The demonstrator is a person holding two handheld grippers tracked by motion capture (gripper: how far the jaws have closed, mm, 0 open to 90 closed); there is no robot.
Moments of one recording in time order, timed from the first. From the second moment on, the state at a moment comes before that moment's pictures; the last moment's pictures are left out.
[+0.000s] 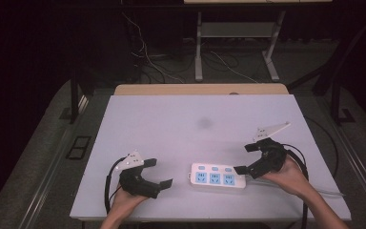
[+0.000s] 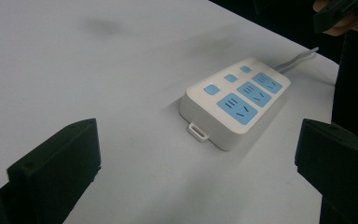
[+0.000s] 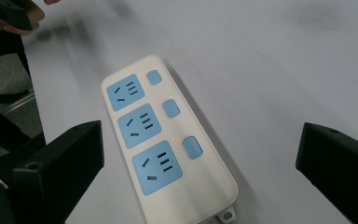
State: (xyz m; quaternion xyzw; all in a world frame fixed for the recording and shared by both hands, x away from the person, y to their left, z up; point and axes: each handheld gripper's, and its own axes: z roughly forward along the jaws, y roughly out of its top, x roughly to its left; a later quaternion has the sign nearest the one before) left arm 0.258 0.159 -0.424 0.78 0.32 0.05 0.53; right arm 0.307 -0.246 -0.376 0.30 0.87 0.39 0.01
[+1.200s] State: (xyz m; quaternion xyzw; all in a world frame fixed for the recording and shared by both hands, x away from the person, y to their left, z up) left arm 0.259 0.158 -0.426 0.78 0.33 0.05 0.53; right arm 0.326 -0.229 -0.390 0.26 0.90 0.34 -0.07
